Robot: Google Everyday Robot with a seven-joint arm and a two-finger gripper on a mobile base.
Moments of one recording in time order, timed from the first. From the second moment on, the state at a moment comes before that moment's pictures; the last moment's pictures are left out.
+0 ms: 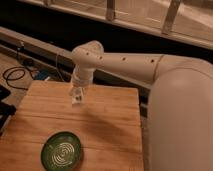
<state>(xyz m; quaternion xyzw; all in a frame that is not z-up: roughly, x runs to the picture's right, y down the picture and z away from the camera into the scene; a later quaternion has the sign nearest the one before) -0.133 0.014 0.725 -0.34 0.04 0.61 0.71</state>
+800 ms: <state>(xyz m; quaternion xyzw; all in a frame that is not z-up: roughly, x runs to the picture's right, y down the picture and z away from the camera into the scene) -0.141 0.081 0.676 -0.43 -0.04 0.57 0.70</state>
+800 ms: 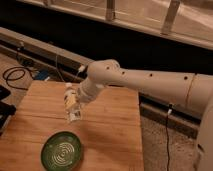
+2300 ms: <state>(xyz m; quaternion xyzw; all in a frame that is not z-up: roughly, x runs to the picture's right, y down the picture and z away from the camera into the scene) -0.191 0.249 0.692 -0.50 0.06 0.53 0.68</state>
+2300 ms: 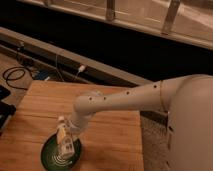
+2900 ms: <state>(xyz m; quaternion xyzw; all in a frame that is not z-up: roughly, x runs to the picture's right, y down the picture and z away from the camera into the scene) -0.191 0.249 0.693 -0.50 0.06 0.53 0.68</state>
